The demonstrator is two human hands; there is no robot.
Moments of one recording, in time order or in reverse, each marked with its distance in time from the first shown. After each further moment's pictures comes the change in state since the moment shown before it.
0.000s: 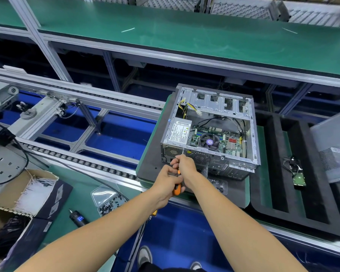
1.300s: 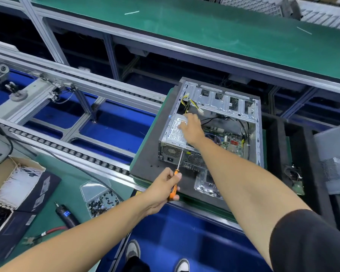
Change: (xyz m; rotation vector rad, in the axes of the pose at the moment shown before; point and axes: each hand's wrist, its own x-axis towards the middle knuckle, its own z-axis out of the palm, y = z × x) left_hand 0.014 -0.012 -0.010 0.016 -0.120 -0.047; right_hand 0.108 -0.098 -0.022 -0.896 0.006 -0.672
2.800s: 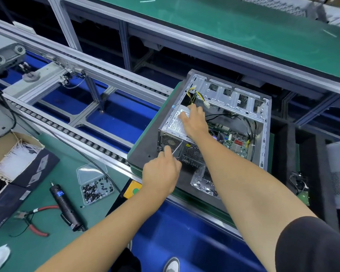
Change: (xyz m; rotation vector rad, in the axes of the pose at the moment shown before) left_hand 0.000 0.008 0.034 1.614 0.653 0.373; right_hand 0.002 0.008 0.011 -0.081 0.125 -0.057
